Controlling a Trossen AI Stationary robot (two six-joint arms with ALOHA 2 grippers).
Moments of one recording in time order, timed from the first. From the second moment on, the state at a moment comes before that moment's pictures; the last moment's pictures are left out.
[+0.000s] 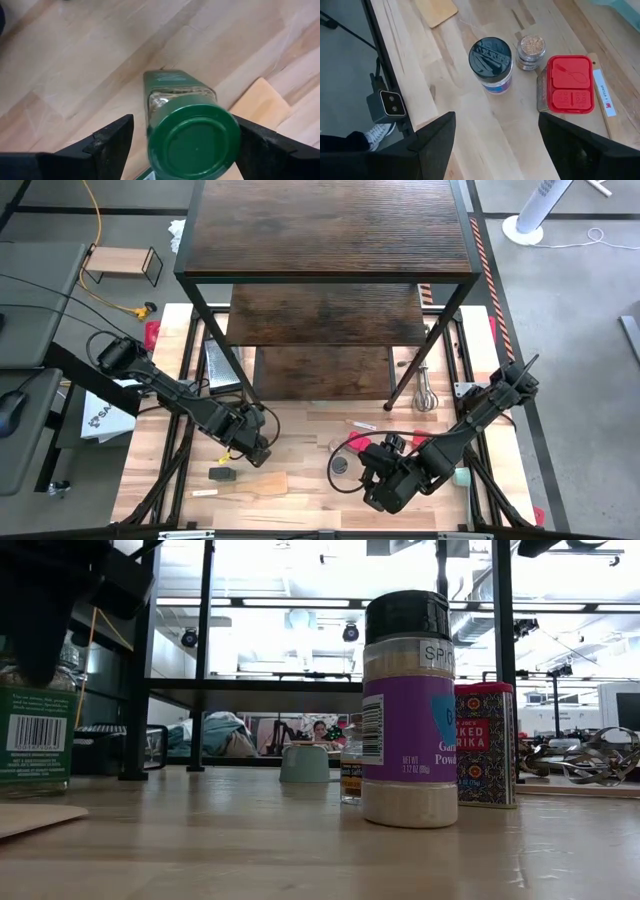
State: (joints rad) left arm -0.53 1.47 0.99 -0.91 -0.06 -1.38; right arm 0.69 1.76 1.52 -0.91 0.39 1.07
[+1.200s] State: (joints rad) left arm -0.70 1.53 0.99 -0.81 -0.38 -1.75; right arm 0.69 1.76 1.52 -0.92 0.42 1.07
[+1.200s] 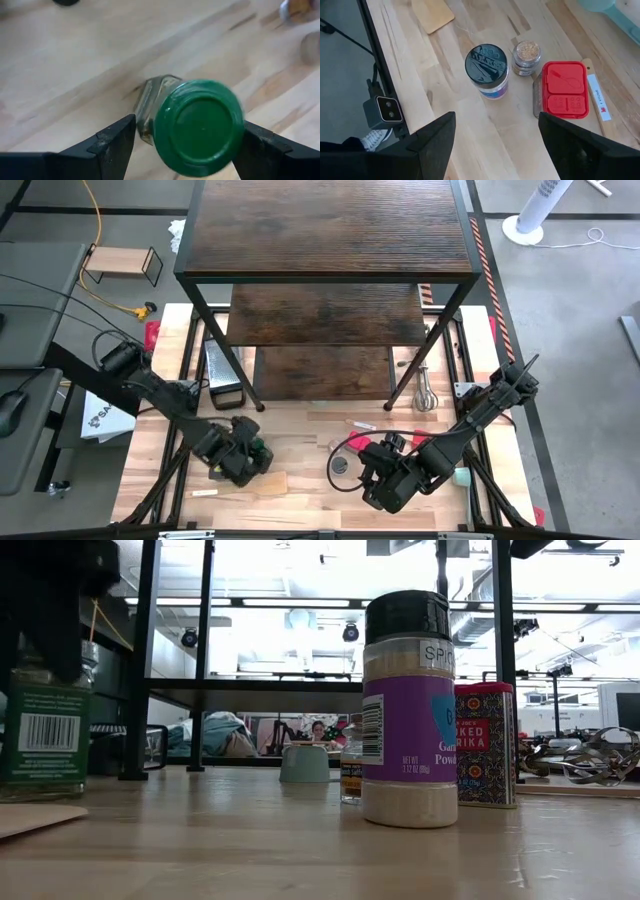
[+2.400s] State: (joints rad) left arm -0.92 1.79 0.99 -0.81 -0.81 -1.68; right arm 0.68 1.76 1.52 -0.91 0.41 1.13
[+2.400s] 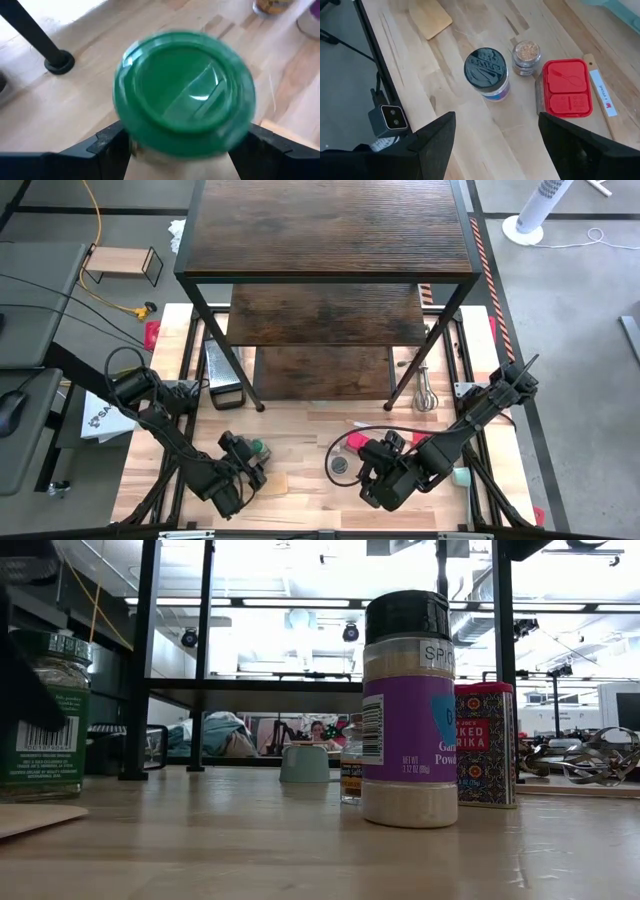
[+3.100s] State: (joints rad) left arm -0.89 1.78 1.13 -0.73 -0.98 -1.78; right arm 0.68 1.73 1.52 -0.92 0.35 1.10
